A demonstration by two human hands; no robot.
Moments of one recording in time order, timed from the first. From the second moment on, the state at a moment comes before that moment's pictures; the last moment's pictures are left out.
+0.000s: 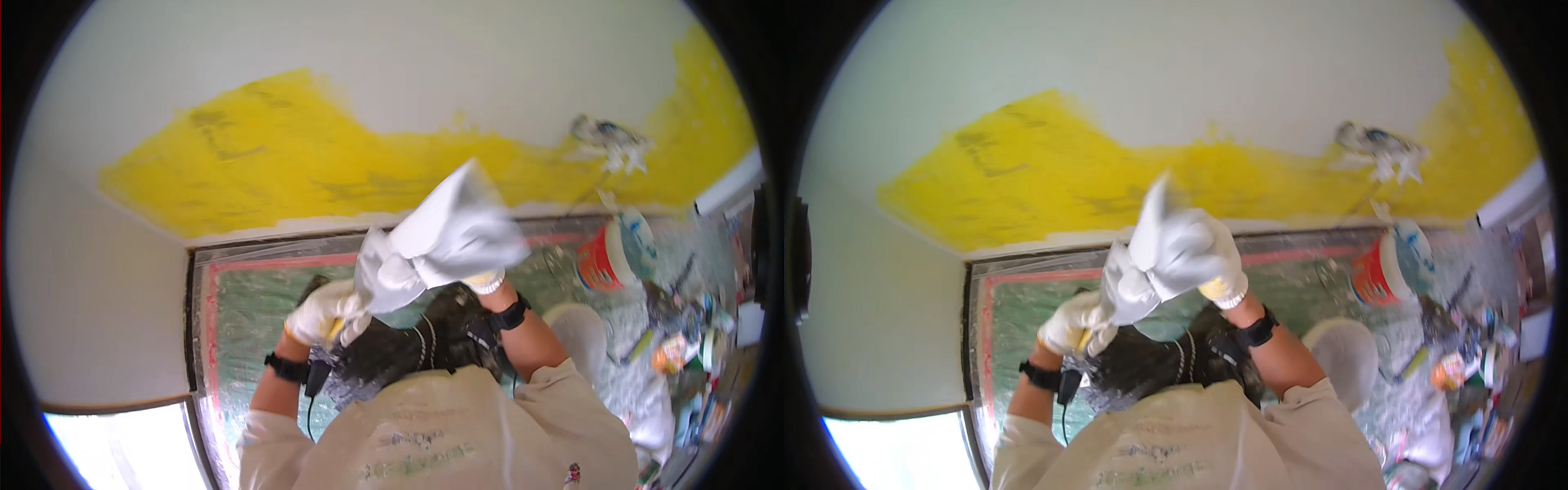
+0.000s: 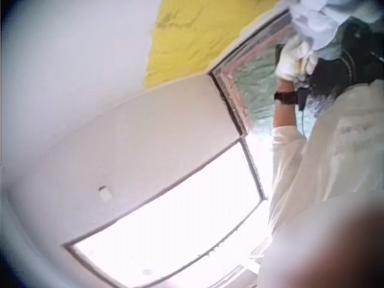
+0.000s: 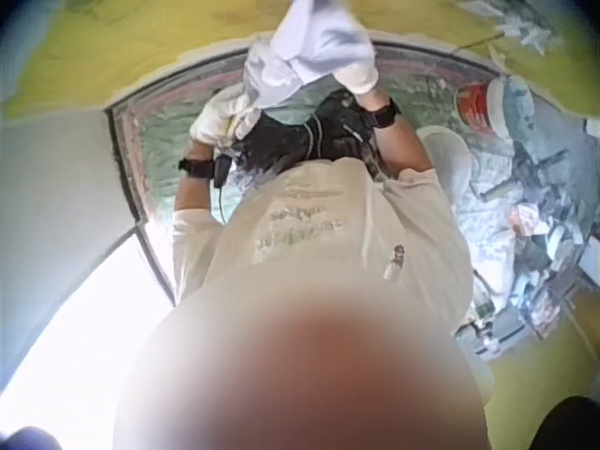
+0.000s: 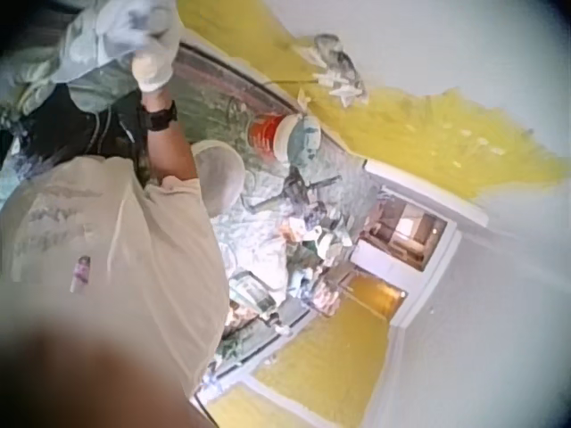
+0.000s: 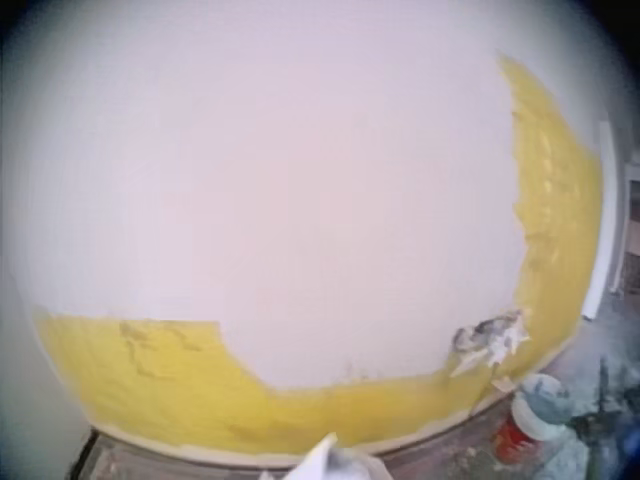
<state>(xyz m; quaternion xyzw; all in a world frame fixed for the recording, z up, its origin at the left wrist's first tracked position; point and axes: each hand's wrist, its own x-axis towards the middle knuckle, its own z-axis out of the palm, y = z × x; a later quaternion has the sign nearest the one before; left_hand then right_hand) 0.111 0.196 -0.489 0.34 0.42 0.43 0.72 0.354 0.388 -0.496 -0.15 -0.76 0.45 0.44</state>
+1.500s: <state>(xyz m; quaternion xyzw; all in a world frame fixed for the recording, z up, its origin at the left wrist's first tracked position) 0.252 0.240 -0.534 0.39 0.44 0.30 0.75 0.796 0.283 -0.524 -0.64 -0.30 0.67 -0.23</state>
